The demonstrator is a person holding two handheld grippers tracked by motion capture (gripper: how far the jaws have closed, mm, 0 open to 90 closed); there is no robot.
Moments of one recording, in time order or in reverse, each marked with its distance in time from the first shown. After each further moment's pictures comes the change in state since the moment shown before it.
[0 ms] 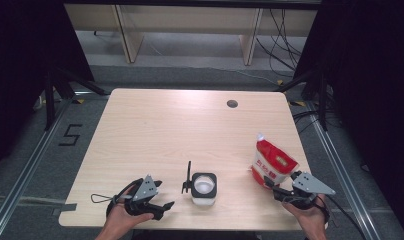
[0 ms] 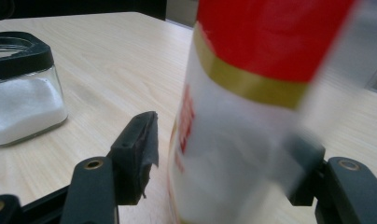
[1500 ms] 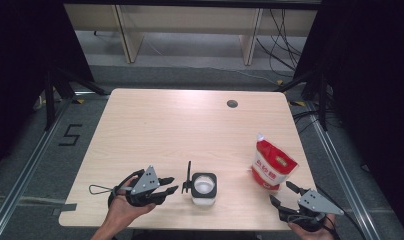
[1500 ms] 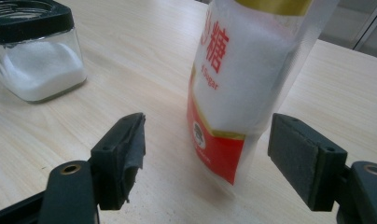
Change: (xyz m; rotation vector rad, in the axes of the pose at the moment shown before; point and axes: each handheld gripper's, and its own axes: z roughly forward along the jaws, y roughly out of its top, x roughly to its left) left arm -0.004 0.043 -0.017 -0.124 -0.027 0.044; right arm 0.030 -0.009 -0.041 0.121 -0.070 0.043
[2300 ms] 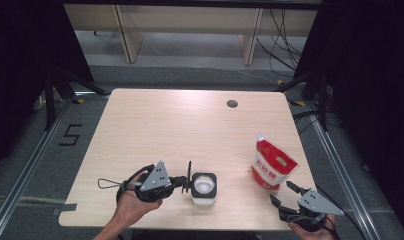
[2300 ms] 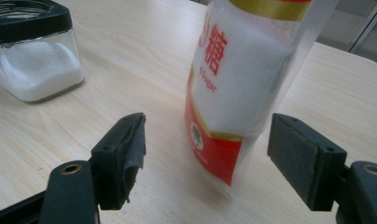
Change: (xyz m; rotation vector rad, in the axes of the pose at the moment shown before) left arm -0.009 0.031 0.006 -0.024 -0.029 0.054; right arm -0.001 0.001 0.000 -0.020 -0.021 -0.035
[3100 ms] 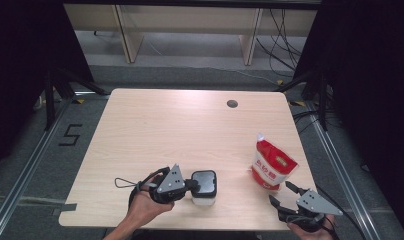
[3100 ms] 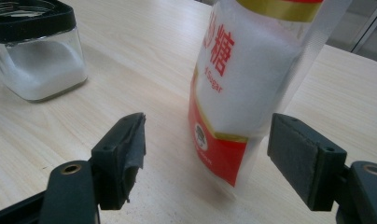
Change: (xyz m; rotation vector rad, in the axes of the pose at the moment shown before) left arm -0.015 0.004 0.033 0.040 -0.051 0.038; right arm 0.004 0.000 0.000 0.006 0.002 0.012
